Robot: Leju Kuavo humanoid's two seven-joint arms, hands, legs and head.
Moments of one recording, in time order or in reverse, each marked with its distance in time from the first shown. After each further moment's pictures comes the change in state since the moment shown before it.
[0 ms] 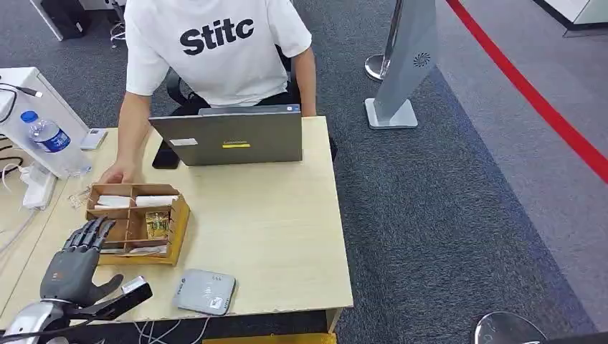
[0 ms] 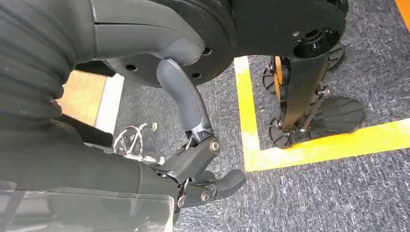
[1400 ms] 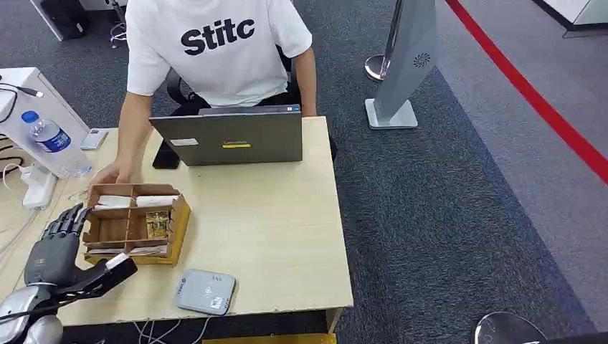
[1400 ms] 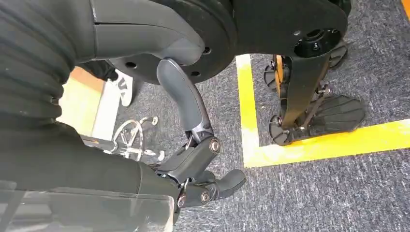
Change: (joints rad) left arm -0.135 -0.048 0.095 0.193 0.008 0.015 -0.031; right arm -0.006 0.000 -0.016 0.000 0.048 0.003 0.002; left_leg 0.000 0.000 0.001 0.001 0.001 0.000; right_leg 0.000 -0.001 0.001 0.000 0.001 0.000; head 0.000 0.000
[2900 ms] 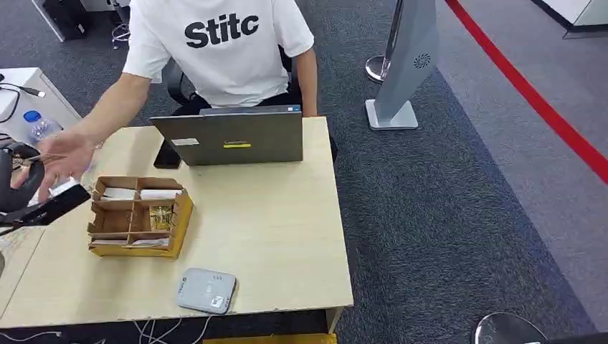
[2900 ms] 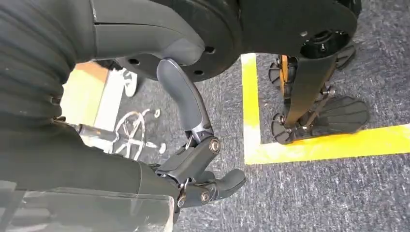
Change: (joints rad) left arm -0.369 0.142 -0.059 -0.059 0.074 -0.101 0.020; right arm -0.006 0.000 -0.025 0.000 0.074 0.025 -0.002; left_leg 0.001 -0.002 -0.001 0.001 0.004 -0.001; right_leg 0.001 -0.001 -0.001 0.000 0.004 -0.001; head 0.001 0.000
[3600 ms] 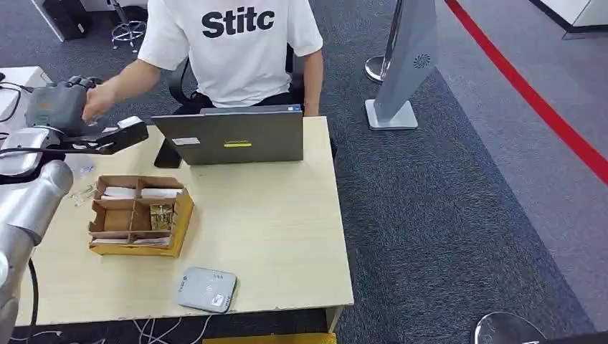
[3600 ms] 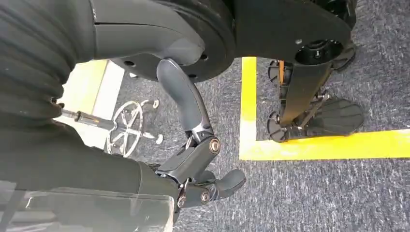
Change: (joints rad) left arm -0.526 -0.277 -0.264 0.699 -0.195 0.124 0.058; right arm -0.017 0.001 0.004 0.000 0.047 0.003 -0.003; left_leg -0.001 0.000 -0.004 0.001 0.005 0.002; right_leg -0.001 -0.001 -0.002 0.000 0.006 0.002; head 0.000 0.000
